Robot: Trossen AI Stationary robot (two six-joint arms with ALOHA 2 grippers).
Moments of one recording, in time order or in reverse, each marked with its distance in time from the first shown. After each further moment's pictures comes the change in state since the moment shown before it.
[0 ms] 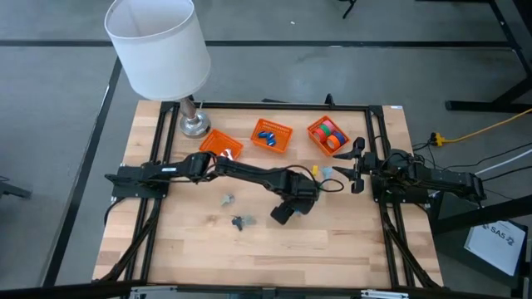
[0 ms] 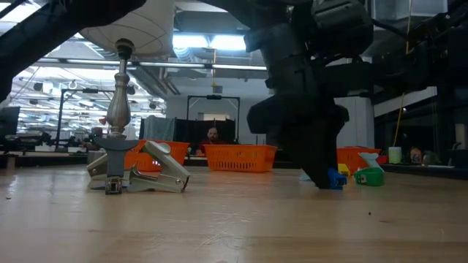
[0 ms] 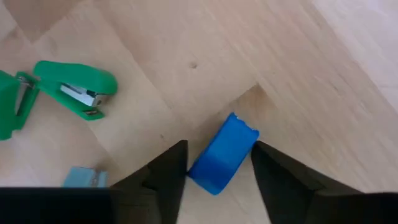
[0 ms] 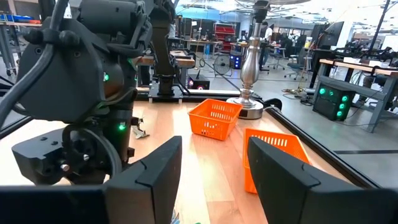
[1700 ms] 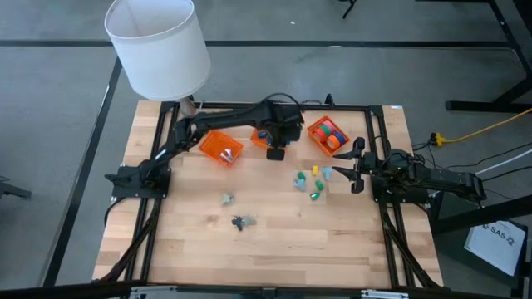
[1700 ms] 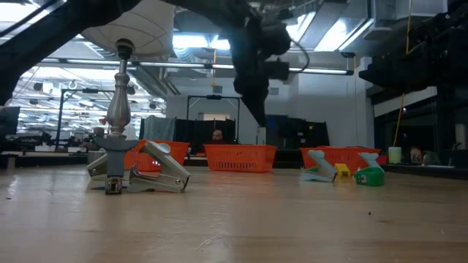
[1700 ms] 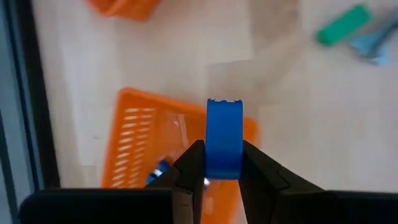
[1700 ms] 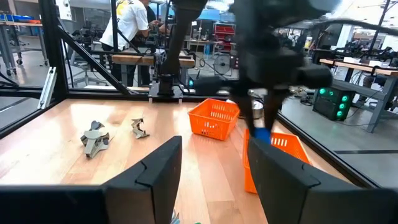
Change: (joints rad) left arm 0.395 -0.233 -0.033 -0.199 -0.090 -0.105; right arm 0.000 0.000 0.000 0.000 0.000 0.000
